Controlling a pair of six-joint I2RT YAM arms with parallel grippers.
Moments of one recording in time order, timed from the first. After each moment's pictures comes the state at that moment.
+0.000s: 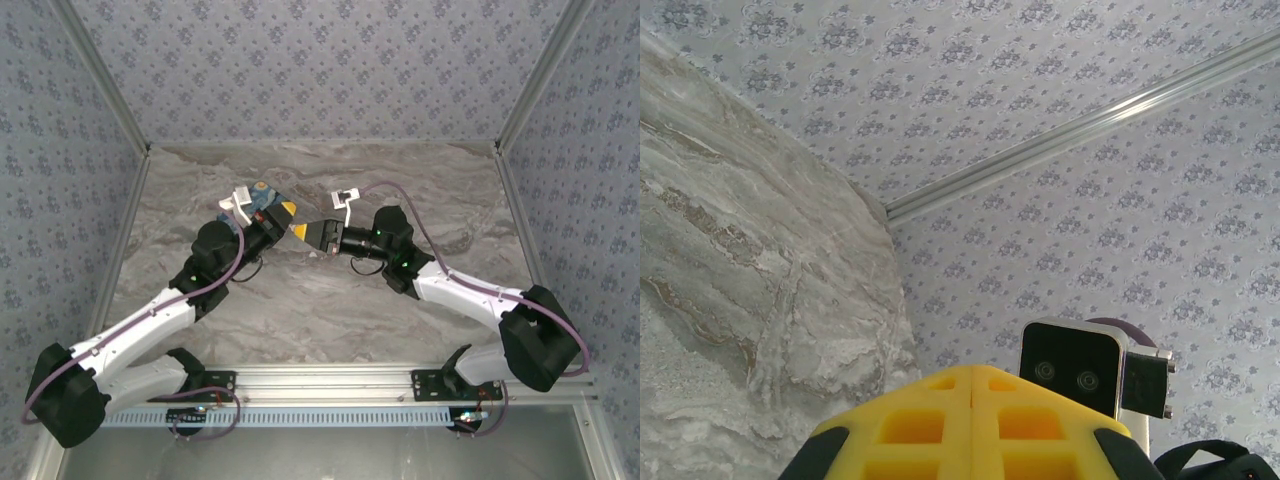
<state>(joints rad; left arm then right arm) -0.69 1.02 0.66 0.38 0.07 -1.15 0.73 1.36 0.78 0.61 -0.60 1.02</state>
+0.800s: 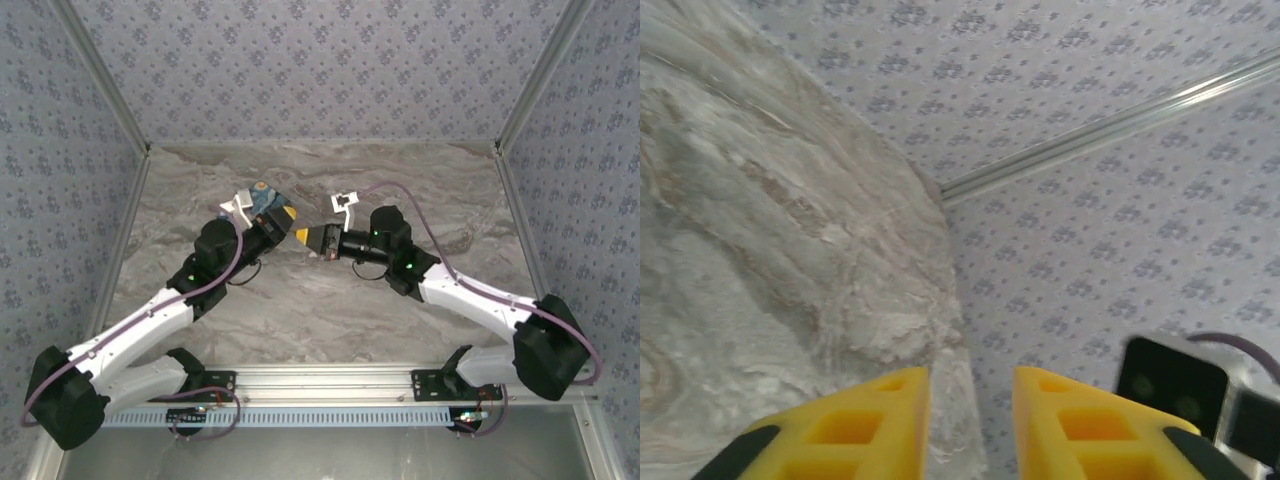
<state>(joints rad) -0.66 0.99 0.71 0.16 0.06 -1.14 0.79 1.25 0.82 0.26 -0.41 0.72</state>
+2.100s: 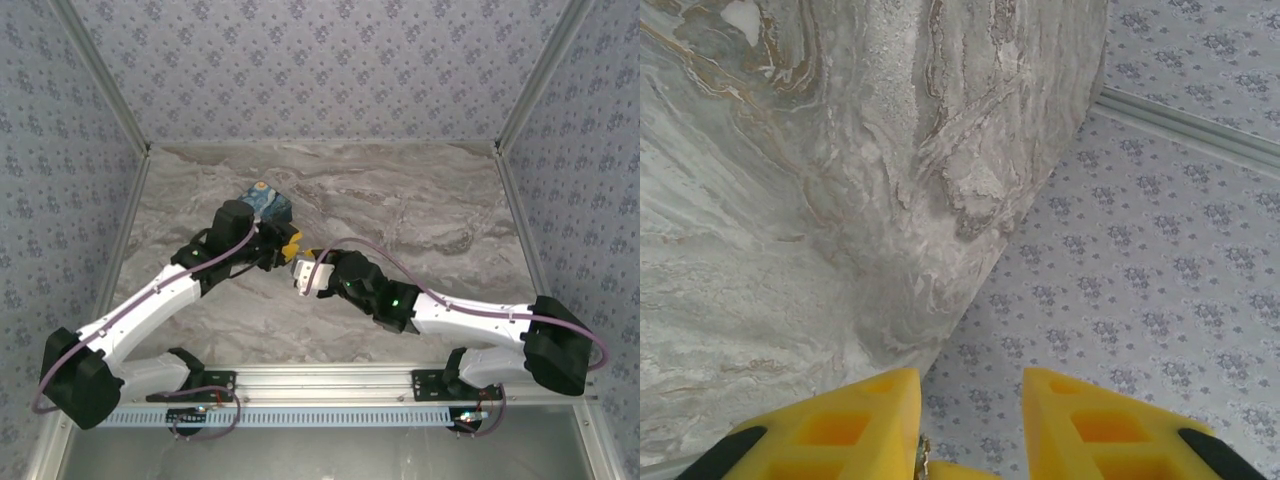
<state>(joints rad) -0.62 1.15 0.87 -0.28 0.33 -1.67 1.09 1.26 0.72 0.24 0.31 -0.75</state>
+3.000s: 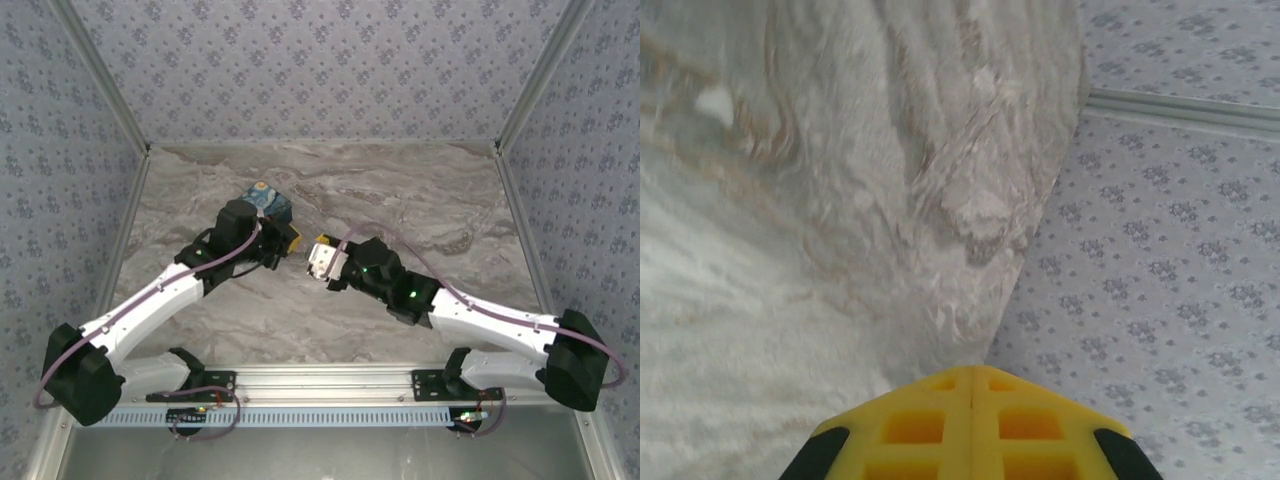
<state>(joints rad) -0.64 1.16 0.87 -0.23 0.24 -1.46 0.97 1.13 0.74 0.11 0.06 -0.52</state>
